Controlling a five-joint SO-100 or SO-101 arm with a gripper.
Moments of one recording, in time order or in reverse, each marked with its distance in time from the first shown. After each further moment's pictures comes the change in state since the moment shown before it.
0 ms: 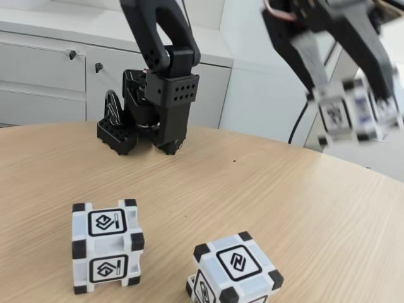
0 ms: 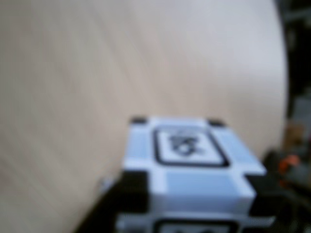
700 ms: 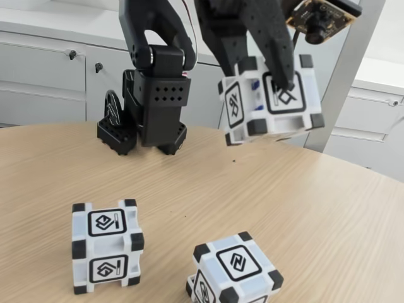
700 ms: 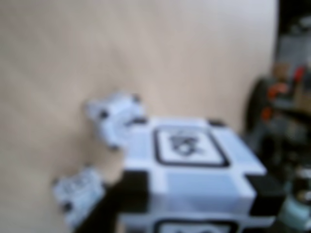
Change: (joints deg) arm 21.9 12.1 7.6 3.2 -11.2
